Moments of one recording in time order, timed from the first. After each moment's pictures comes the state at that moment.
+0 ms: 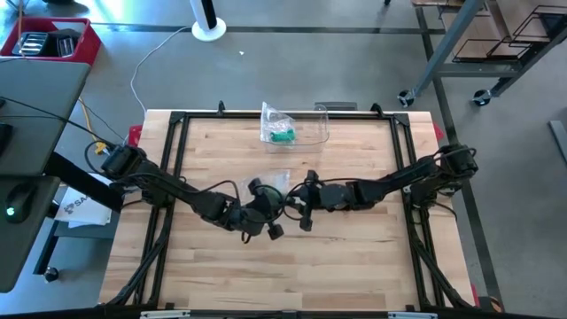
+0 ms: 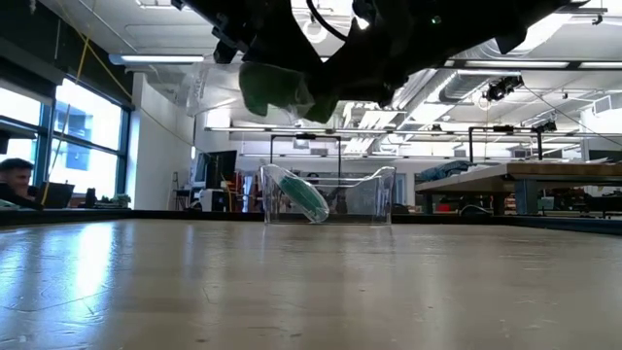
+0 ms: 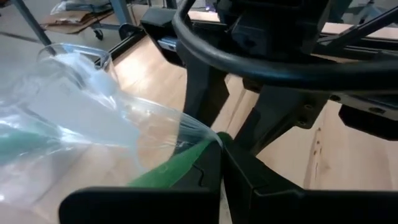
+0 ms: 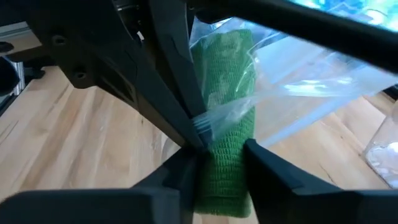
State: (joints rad) left arm -0.39 1.65 1.06 -0.03 -0.76 -0.38; right arm 0.20 1.63 0.86 0.41 0.32 0.12
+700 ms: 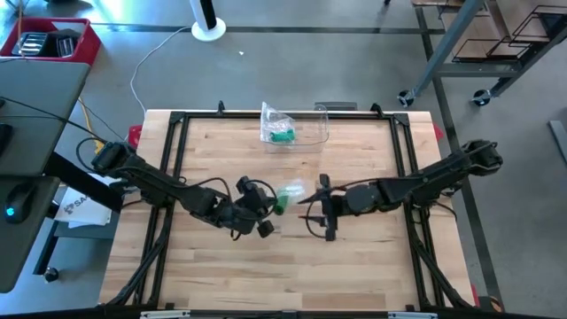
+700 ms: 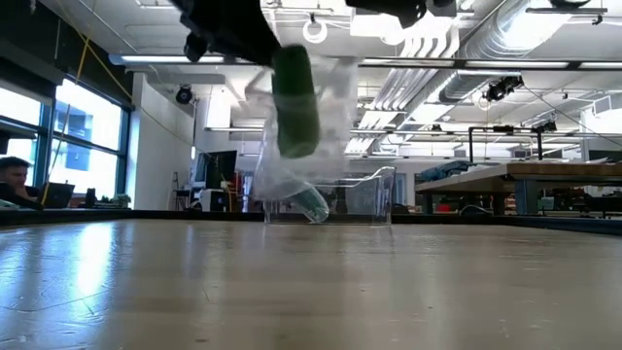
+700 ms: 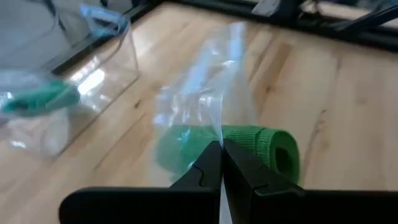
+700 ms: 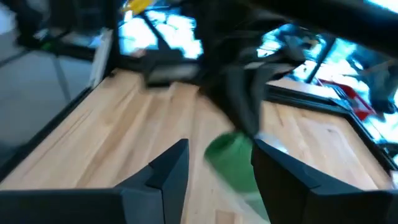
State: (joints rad) left arm -0.40 1.54 1.06 -0.26 -0.75 -0.56; right arm 0.31 1.38 0.86 0.22 0.27 -0.11
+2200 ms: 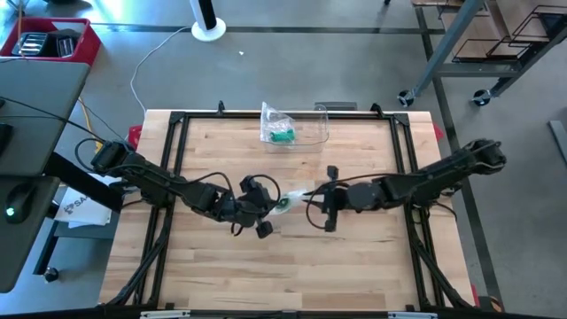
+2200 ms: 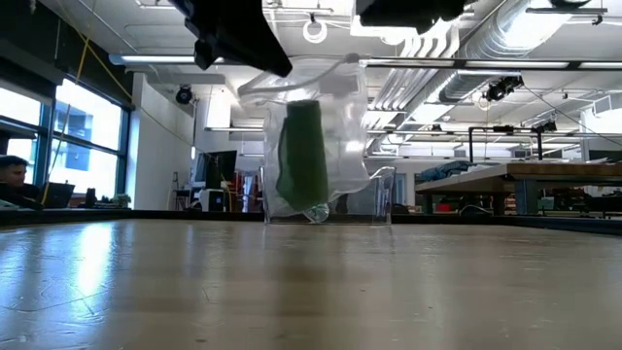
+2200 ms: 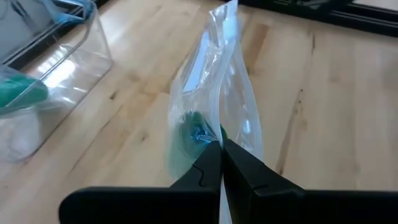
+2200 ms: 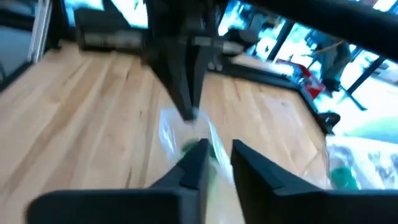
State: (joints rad) left arm -0.35 1.52 1.06 -0.27 -0.59 -0.49; right arm 0.31 1.33 0.86 0.11 0.44 -0.13
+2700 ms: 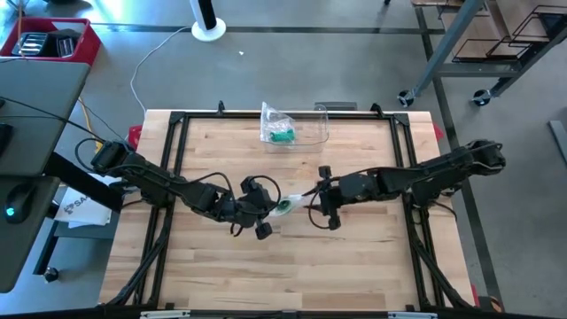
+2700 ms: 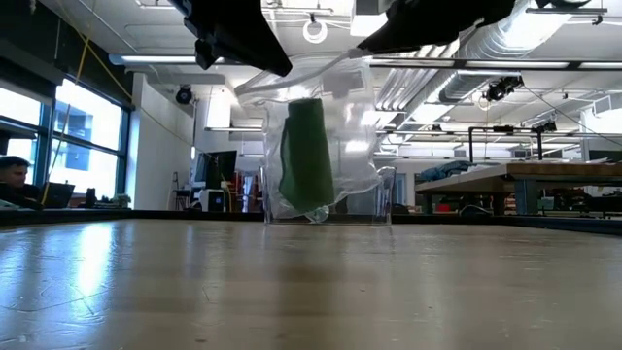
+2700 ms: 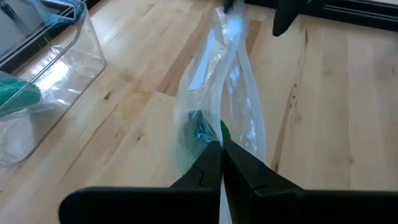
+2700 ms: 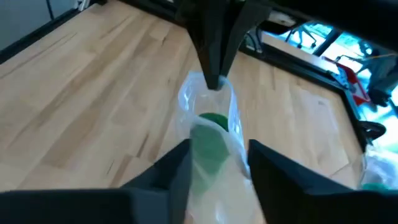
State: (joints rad) left arm -0.35 1.52 1.06 -0.27 -0.57 -0.47; right arm 0.20 1.34 0.86 0.00 0.17 -0.30
